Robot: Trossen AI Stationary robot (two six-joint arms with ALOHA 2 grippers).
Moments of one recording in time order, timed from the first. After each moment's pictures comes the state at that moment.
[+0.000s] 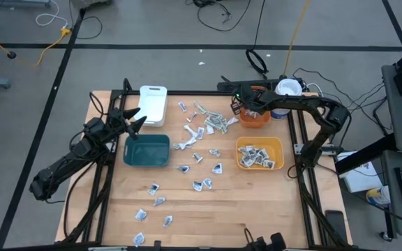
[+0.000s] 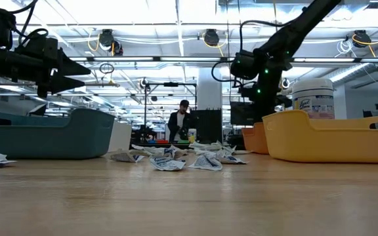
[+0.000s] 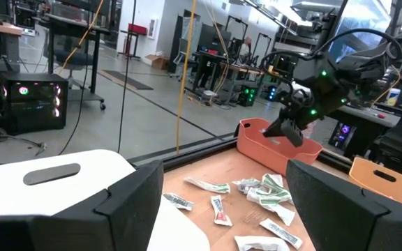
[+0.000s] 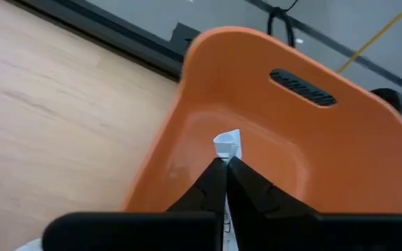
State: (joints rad) left arm 0.71 0.01 0.02 0.03 0.08 -0.24; right arm -0.63 1.69 1.03 -0.41 0.49 0.38
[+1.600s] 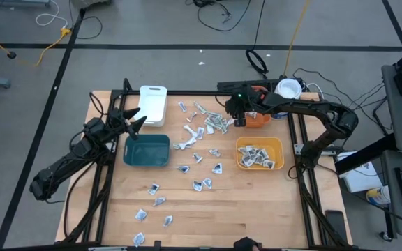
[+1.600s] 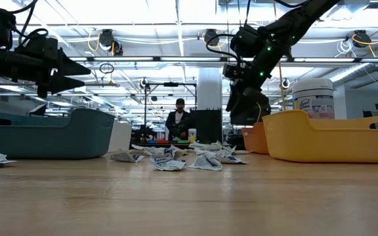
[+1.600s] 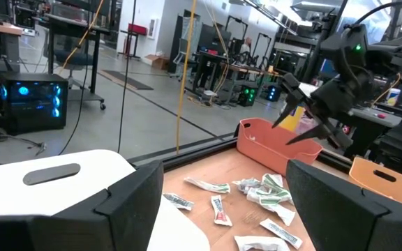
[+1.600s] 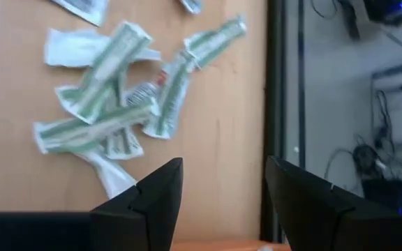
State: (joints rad) left arm 0.71 0.01 0.02 0.03 0.08 -0.24; right arm -0.55 1.57 1.03 -0.27 0.05 -0.78
